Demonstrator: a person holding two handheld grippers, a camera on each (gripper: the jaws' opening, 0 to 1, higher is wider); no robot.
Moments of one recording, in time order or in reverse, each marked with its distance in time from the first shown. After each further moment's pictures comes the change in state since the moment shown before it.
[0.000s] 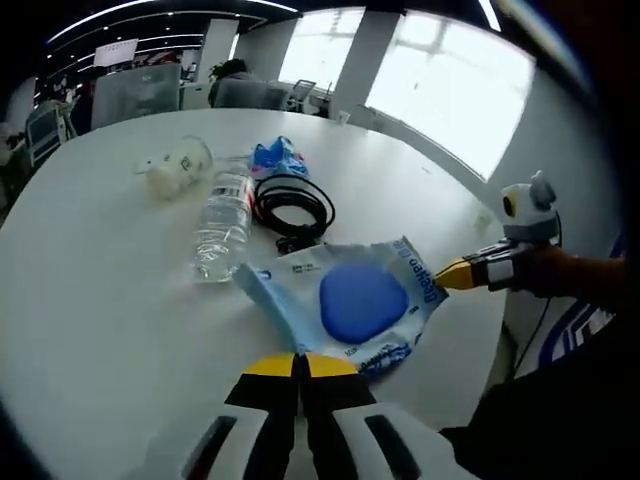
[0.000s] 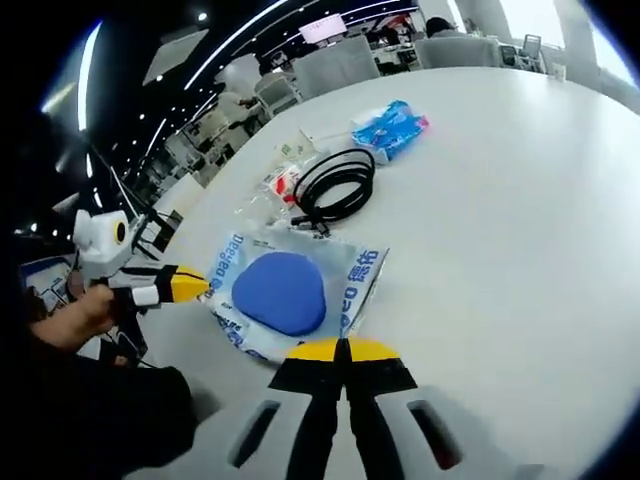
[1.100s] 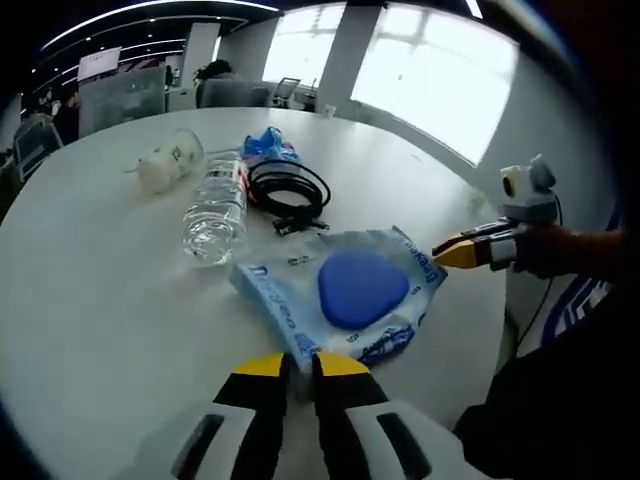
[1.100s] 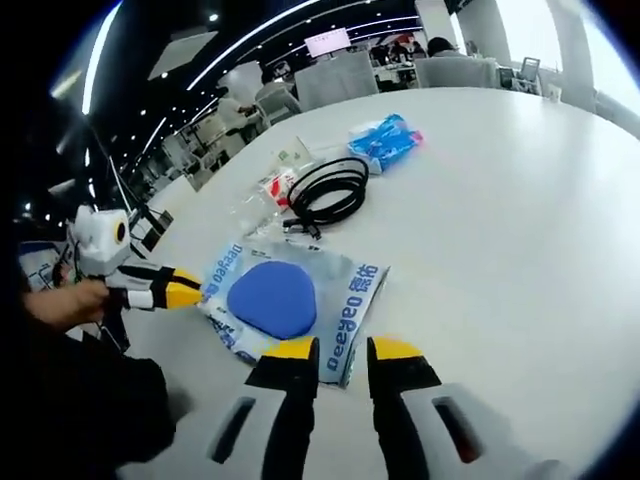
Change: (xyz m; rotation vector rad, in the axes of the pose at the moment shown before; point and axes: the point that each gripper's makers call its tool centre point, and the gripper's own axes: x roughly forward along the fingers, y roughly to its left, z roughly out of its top) left arm -0.002 0.004 -0.013 0.067 -0.004 -0.027; right arm -0.008 -0.001 0.004 -0.070 -0.094 -0.060
